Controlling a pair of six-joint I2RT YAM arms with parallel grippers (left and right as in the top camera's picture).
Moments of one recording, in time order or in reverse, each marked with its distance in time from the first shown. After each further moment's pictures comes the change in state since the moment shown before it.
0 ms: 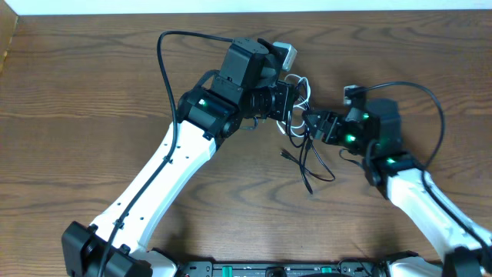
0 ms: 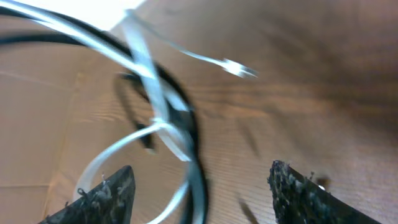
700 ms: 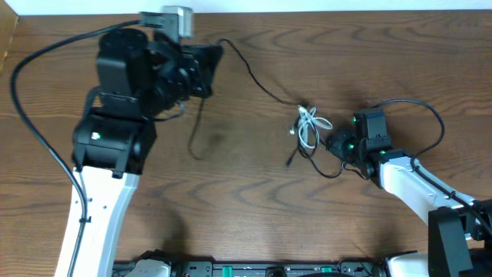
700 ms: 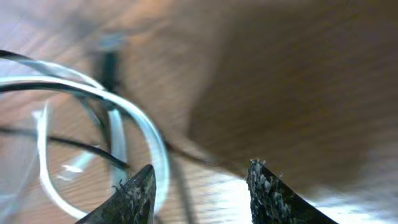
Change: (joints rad) left arm 0.369 -0.293 -0.004 0.037 0.036 -0.009; right arm -0.032 0.170 0.003 -0.279 0.327 0.105
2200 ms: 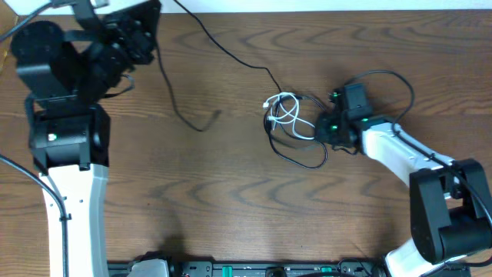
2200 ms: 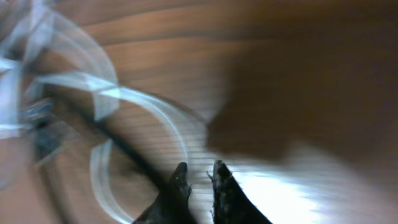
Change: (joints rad) left arm 0.302 0.001 0.000 0.317 0.175 -0.194; right arm 0.047 0.220 0.292 -0.187 -0.052 -0.198
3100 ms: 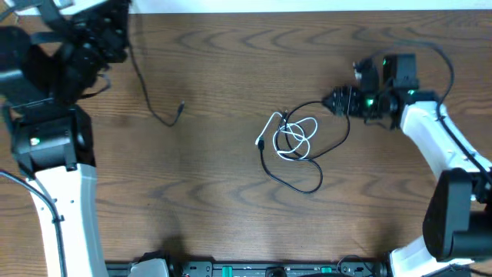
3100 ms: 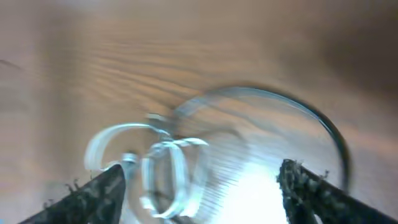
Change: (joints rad) left arm 0.080 -0.004 0.000 0.042 0.085 -0.016; right arm -0.217 -0.031 0.263 -0.171 -0.423 -0.375
